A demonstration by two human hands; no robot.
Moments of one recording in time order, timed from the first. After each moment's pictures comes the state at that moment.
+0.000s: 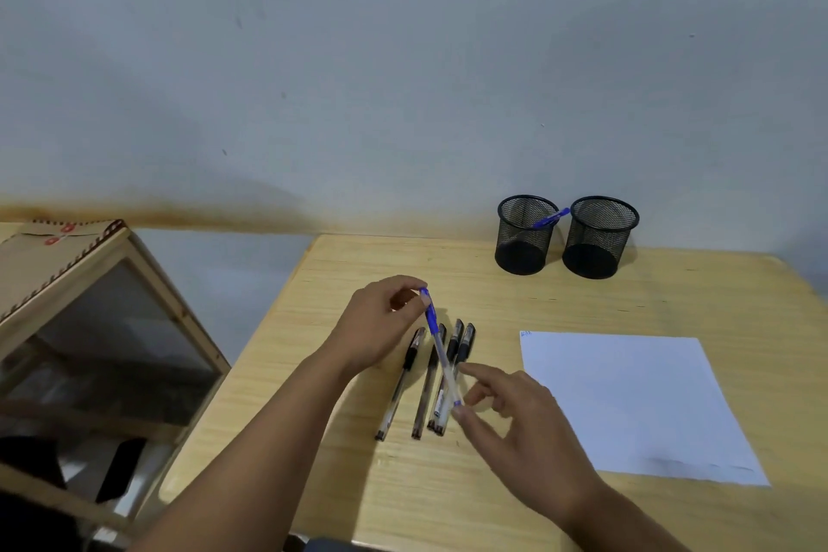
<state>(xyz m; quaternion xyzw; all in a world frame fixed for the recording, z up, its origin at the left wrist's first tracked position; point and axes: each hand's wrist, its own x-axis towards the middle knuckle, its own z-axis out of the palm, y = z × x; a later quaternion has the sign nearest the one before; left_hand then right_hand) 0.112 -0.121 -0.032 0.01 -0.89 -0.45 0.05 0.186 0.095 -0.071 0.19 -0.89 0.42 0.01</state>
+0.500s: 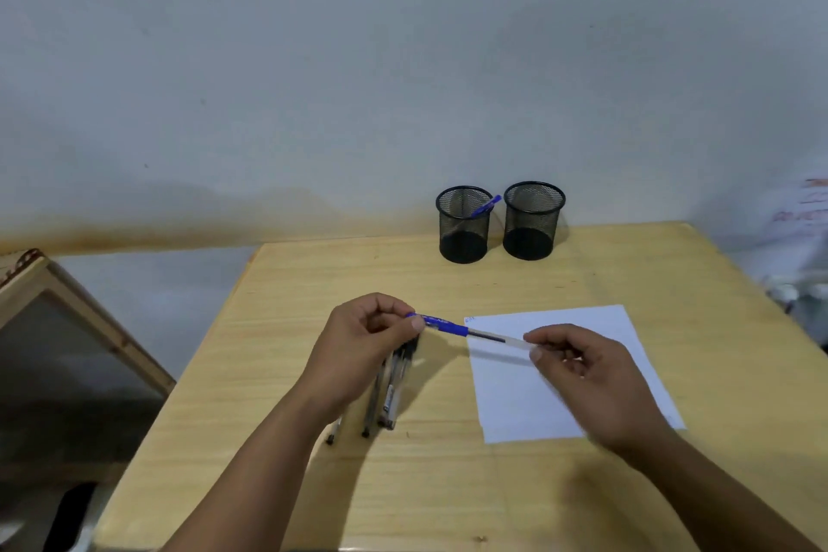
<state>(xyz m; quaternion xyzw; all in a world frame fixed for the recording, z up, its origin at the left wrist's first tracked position) 0.154 -0.065 -0.015 0.01 -0.77 -0.63 -0.01 0.174 0.196 -0.045 0.02 -0.81 0.58 0.04</state>
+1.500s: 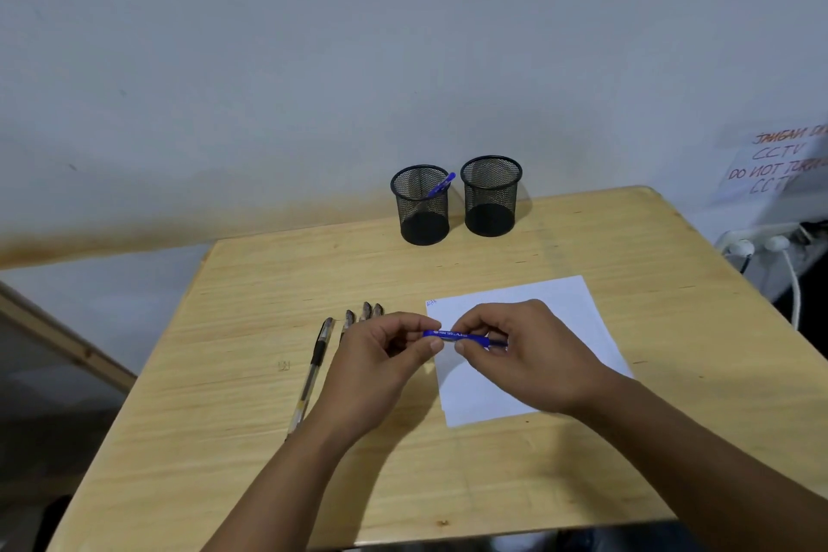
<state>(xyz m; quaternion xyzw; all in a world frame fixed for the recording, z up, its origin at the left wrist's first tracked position) 0.169 -0.007 -0.032 -0.03 -0.79 -0.62 -0.04 0.156 0.193 -0.033 0.18 -0.88 0.44 -0.03</state>
